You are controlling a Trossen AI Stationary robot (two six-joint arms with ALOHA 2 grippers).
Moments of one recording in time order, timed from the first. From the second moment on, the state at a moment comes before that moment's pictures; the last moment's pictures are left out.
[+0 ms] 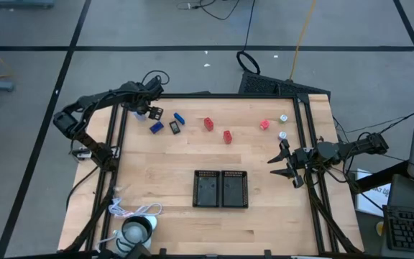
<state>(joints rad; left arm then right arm) 0.86 1.56 1.00 -0.92 -0.28 -0.38 0.27 0.01 0.01 0.04 0.05 0.09</state>
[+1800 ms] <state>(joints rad) 0.67 1.56 1.00 -0.80 -0.01 -0.37 0.27 0.01 0.01 0.04 0.05 0.09</state>
